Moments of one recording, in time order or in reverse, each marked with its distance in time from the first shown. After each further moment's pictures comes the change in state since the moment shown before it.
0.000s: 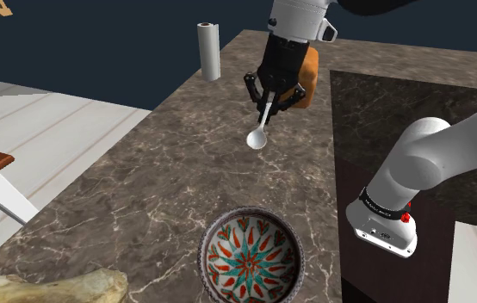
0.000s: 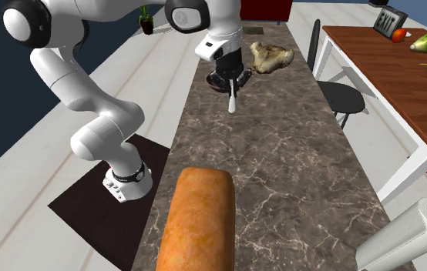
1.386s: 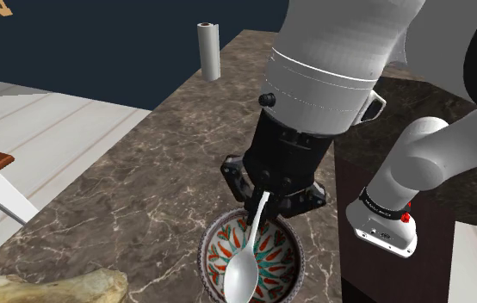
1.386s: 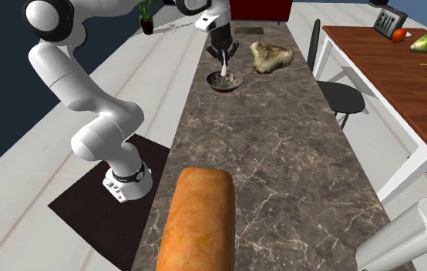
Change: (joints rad) arm 0.030 0.052 0.440 0.209 0.127 0.052 0.454
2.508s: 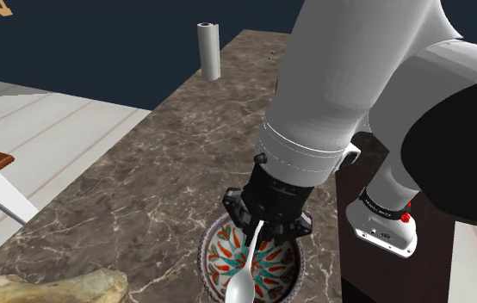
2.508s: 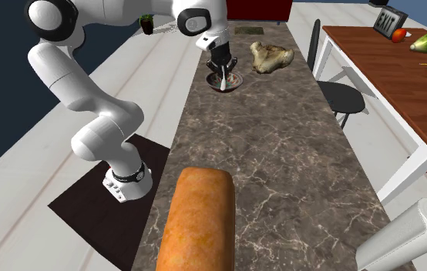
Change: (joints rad) arm 0.010 -0.006 0.071 -0.146 0.054 0.150 -0.027
